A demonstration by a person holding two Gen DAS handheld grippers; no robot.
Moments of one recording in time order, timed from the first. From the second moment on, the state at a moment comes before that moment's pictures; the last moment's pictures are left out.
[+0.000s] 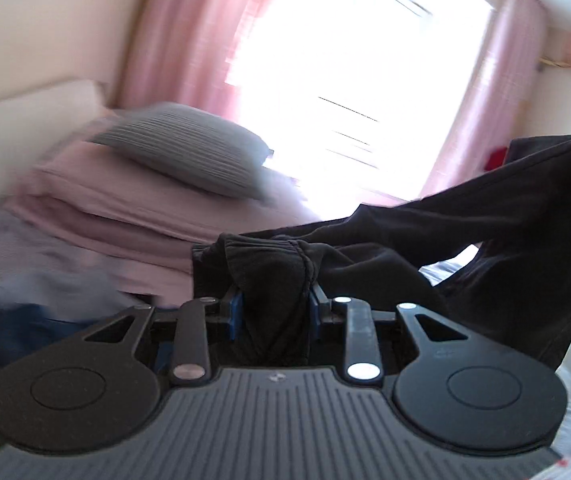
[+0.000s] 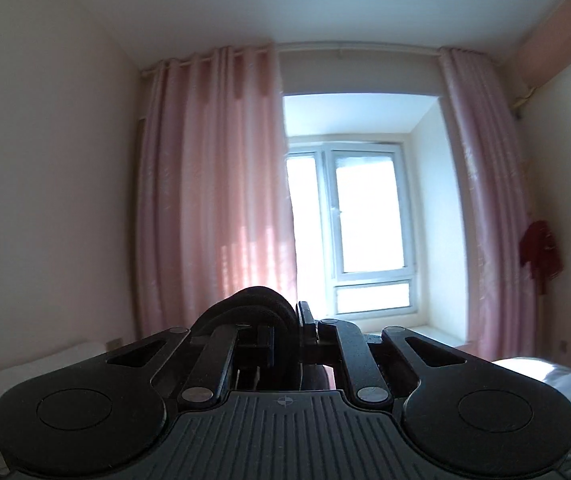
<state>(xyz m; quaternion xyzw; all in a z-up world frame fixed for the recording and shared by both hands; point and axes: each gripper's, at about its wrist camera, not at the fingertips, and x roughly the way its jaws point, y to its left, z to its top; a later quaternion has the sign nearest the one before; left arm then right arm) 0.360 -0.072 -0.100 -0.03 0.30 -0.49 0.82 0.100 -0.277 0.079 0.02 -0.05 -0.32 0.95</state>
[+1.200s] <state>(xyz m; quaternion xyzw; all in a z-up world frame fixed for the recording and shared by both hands) 0.042 -0.196 -0.149 0.23 0.47 -0.42 0.74 -0.138 -0.363 -0.117 0.17 0.47 -0.23 0.83</state>
